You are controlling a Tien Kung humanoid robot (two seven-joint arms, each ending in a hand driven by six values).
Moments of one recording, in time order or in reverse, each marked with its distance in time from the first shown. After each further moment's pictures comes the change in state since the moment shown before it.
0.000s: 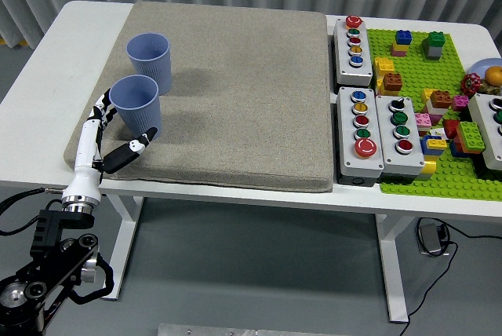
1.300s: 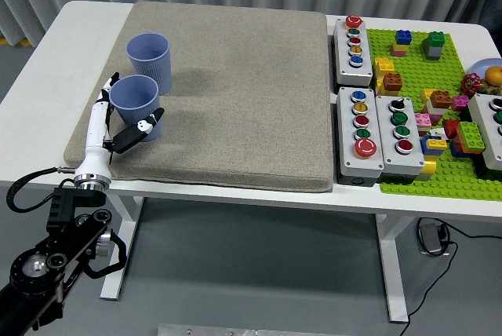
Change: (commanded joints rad) left arm -0.116 -0.064 -0.034 0.137 0.023 -0.023 0.008; right arm -0.002 0.002 0.003 0.001 -0.008 0.004 -0.002
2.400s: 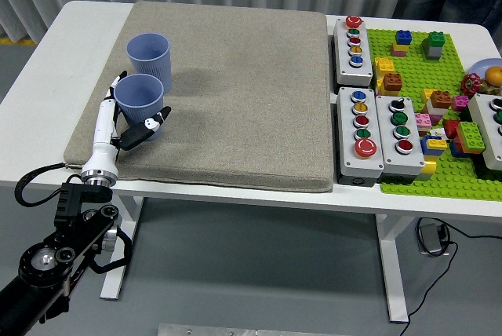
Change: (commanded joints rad) left arm -0.037 -0.021 0.009 0.044 0.018 0.001 0.009; right arm 0.008 0.000 0.002 0.000 0.004 -0.003 0.001
